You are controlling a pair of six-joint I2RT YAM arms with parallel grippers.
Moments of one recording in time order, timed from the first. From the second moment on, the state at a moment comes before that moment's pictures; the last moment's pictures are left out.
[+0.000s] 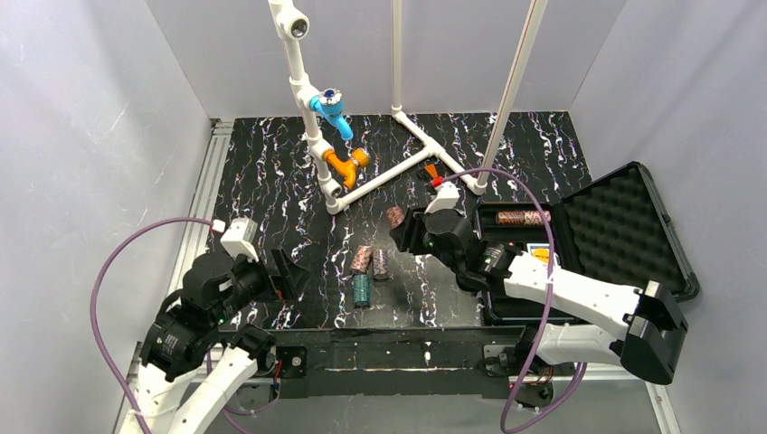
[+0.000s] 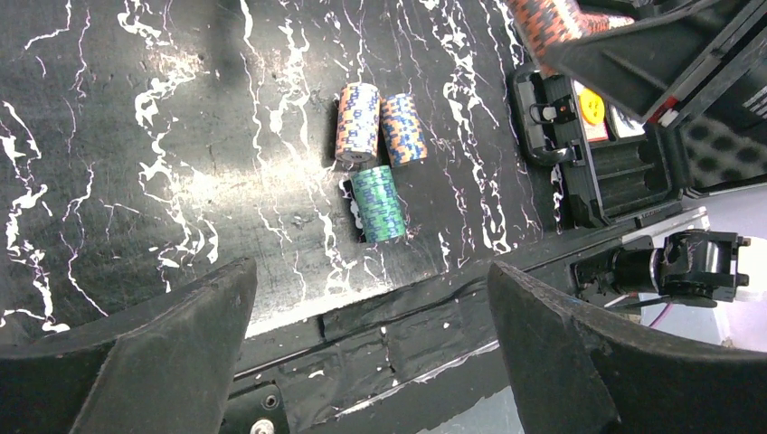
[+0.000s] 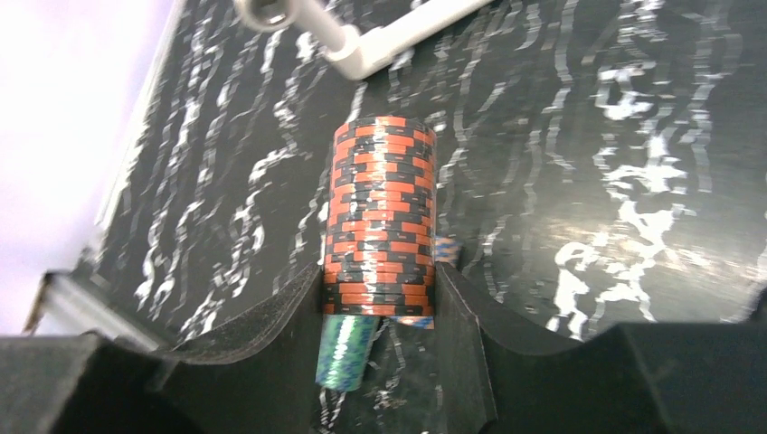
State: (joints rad) left arm -0.46 0.39 0.90 -1.02 0.07 -0.51; right arm 1.02 1.17 0.81 -0.07 0.31 0.68
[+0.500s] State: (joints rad) left arm -0.46 0.34 0.85 -1.01 0.07 -0.51; right arm 1.01 1.12 0.81 -0.19 0.58 0.70
